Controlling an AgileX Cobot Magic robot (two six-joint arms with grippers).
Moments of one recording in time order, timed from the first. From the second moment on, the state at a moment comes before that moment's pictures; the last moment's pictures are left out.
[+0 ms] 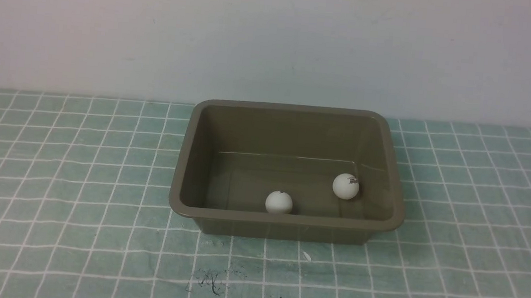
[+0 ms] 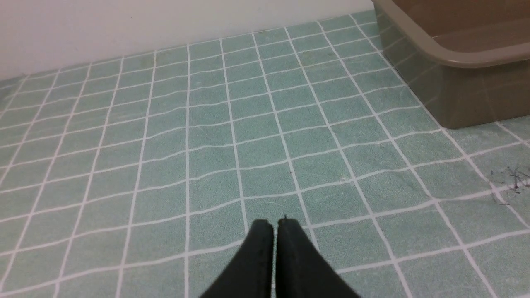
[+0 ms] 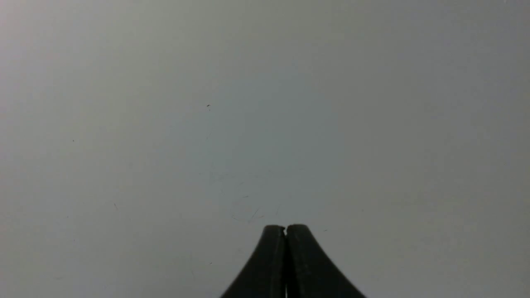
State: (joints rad) right arm 0.24 -0.01 -0.41 -0.40 0.39 0.53; left arm -0.08 -0.01 0.03 -0.05 0.37 0.12
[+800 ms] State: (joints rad) right arm 0.24 -0.01 -0.41 -0.42 0.39 0.53; left arm -0.08 -0.01 0.03 -0.05 0.37 0.12
